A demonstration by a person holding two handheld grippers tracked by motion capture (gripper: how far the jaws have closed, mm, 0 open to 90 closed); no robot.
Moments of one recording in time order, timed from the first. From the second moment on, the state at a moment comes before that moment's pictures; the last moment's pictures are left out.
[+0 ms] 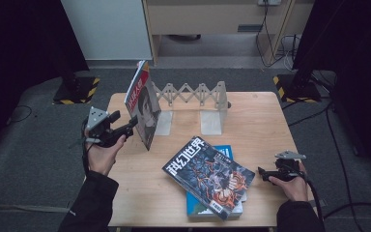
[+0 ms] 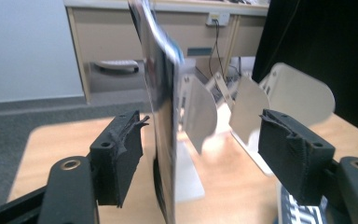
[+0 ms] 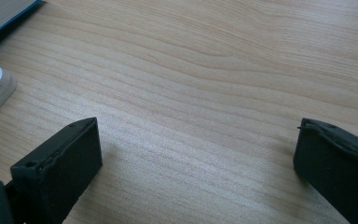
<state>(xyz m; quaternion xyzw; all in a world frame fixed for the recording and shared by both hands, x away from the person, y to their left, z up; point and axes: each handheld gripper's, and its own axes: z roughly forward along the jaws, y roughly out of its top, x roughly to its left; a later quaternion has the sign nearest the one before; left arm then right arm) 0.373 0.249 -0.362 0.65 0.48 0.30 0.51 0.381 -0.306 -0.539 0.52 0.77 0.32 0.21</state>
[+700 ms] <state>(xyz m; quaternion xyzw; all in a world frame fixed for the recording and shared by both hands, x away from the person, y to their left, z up) 0.342 0.215 -0.458 0.70 0.48 0.18 0.49 0.380 -0.306 -0.535 0.53 0.76 0.31 0.21</state>
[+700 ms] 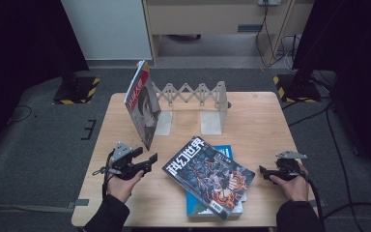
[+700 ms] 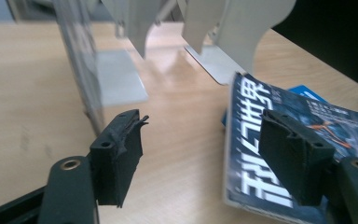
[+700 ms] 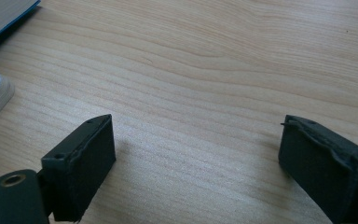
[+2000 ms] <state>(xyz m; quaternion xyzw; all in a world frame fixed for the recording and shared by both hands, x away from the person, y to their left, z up) 0.358 0.179 -0.513 0.75 0.47 0.04 0.47 0.346 -0.242 -0.481 0.45 0.77 0.43 0.15</state>
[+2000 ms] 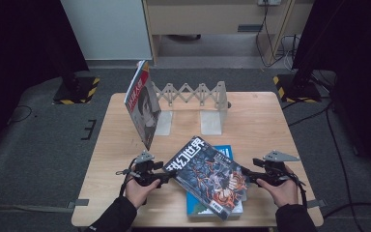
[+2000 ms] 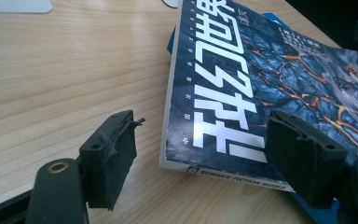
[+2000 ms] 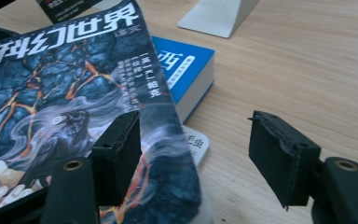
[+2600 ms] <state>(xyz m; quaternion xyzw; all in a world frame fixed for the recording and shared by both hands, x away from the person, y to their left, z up) 0.362 0.174 -0.518 0.74 0.47 -0.03 0.49 0.348 -0.233 -0.494 0.45 0.78 0.41 0.13</state>
